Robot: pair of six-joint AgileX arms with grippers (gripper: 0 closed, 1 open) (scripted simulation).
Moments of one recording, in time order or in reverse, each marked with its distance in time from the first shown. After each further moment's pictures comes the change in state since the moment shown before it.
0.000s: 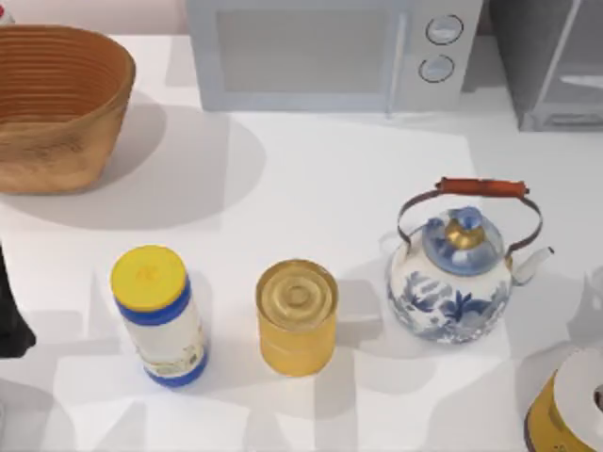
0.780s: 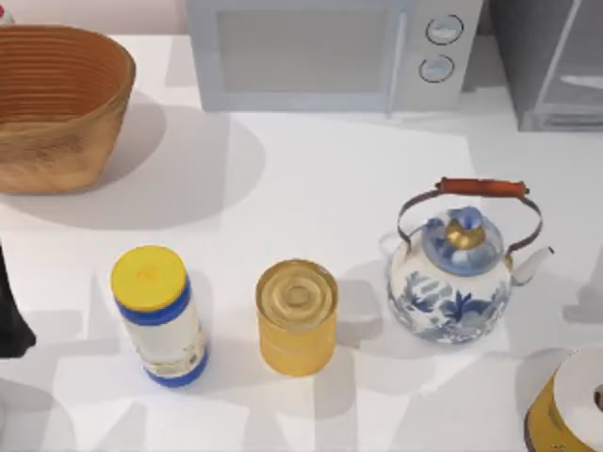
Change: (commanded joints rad) left arm 0.000 0.000 0.000 0.000 0.000 0.000; right arm -0.095 0.206 0.122 0.183 0.021 0.017
